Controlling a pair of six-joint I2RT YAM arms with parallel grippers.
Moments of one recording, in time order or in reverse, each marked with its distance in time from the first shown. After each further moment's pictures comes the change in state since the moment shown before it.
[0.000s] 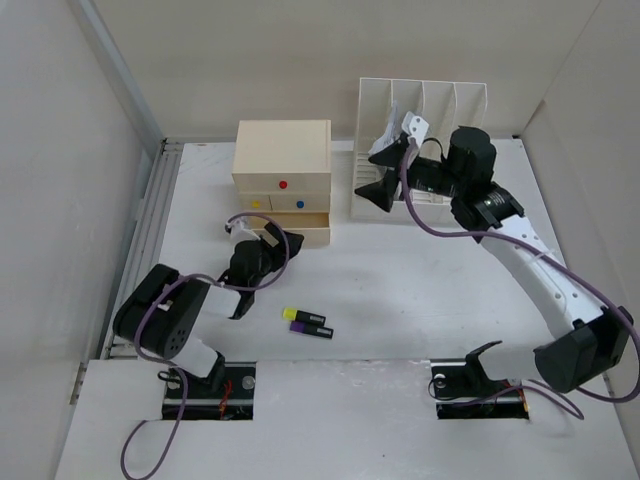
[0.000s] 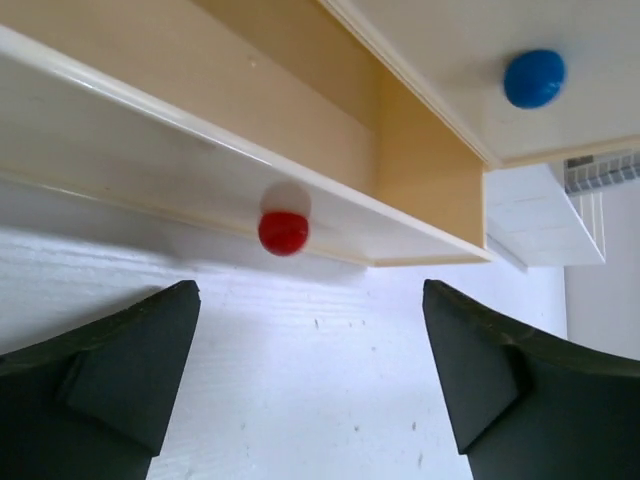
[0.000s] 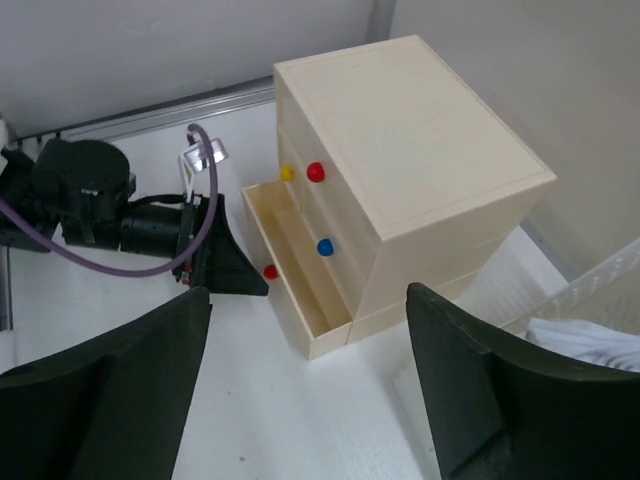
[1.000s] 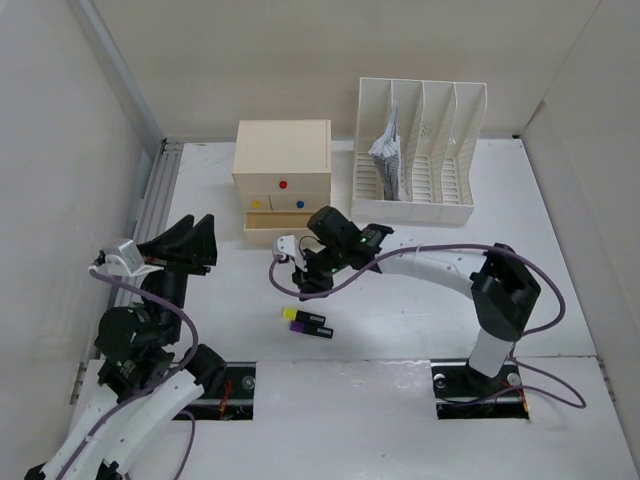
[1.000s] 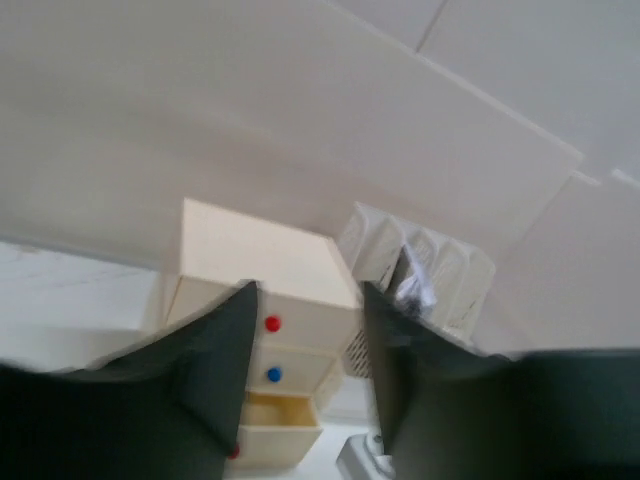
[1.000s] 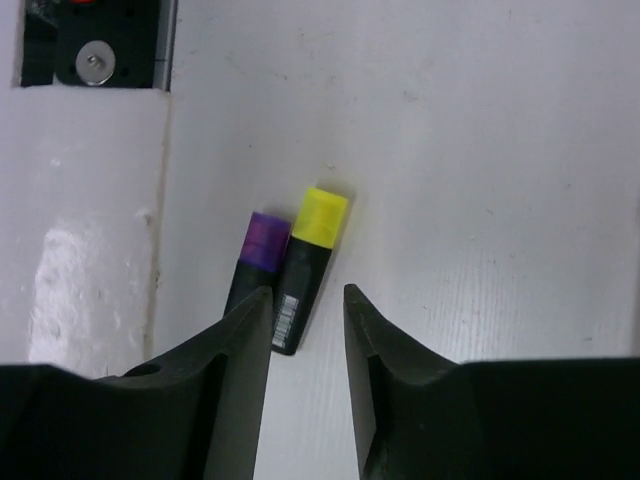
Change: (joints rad) left arm -0.229 -1.291 0.424 -0.928 -0.396 0.661; right arm 0.500 0.447 -0.004 -0.325 0.043 -0.313
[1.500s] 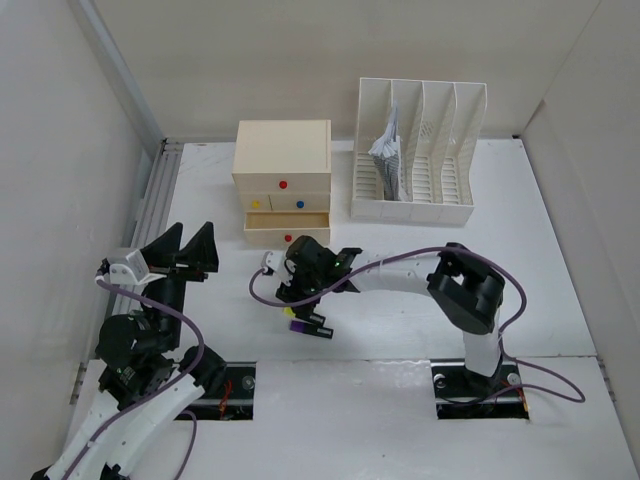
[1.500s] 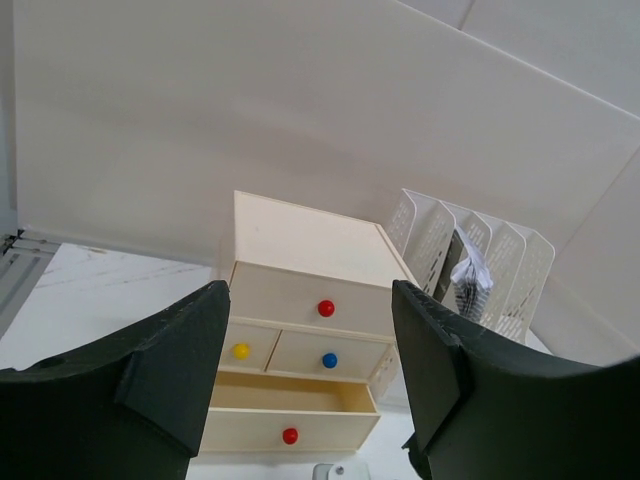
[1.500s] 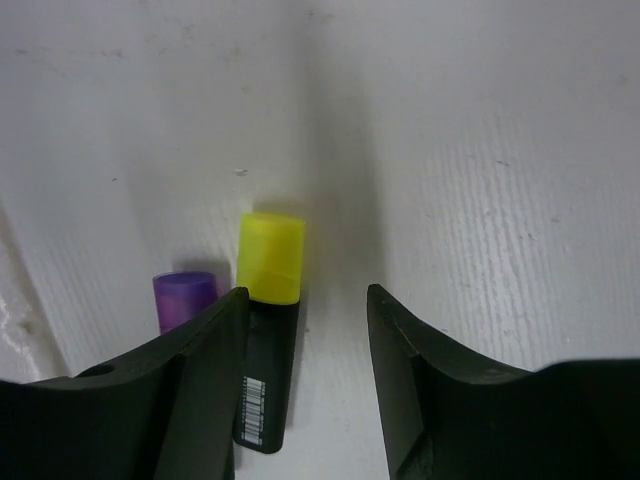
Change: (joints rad) left arm 0.002 -0.119 -0.093 -0.037 -0.042 0.148; right arm 0.141 0.185 -0.034 0.175 0.370 0.305
